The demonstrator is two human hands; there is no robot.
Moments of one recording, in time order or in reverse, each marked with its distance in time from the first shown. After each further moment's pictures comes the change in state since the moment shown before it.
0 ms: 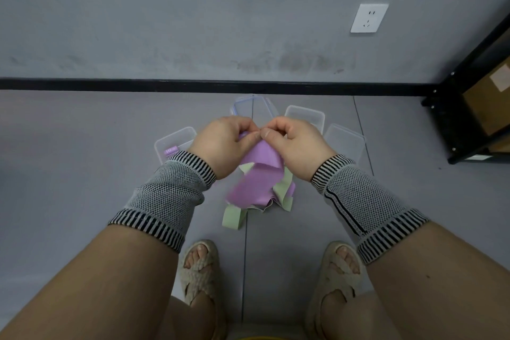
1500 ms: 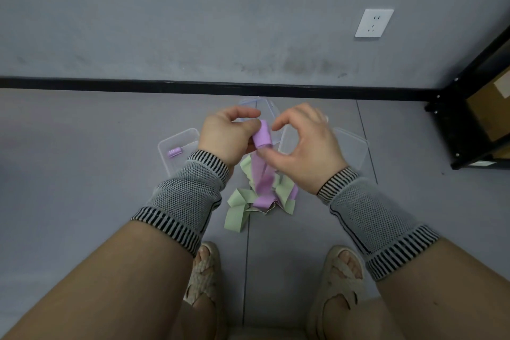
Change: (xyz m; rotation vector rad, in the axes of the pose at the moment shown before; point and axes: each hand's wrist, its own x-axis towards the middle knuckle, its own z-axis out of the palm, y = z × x) left_hand 0.006 0.020 0.002 -0.812 0.235 -0.459; right_hand -0.012 -0.003 0.000 -0.223 0.290 -0.291
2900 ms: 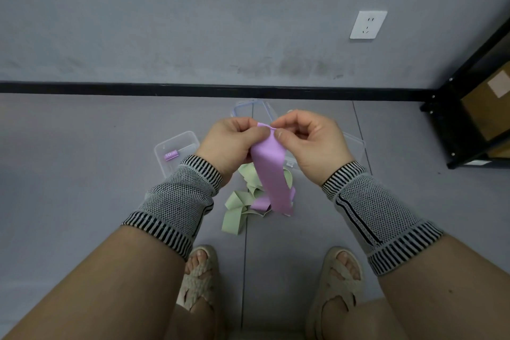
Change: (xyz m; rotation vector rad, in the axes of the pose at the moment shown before) left_hand -0.002 -0.003 0.003 -0.005 -0.245 0.013; right_hand 0.006 0.006 -0.010 0.500 -0.048 0.272
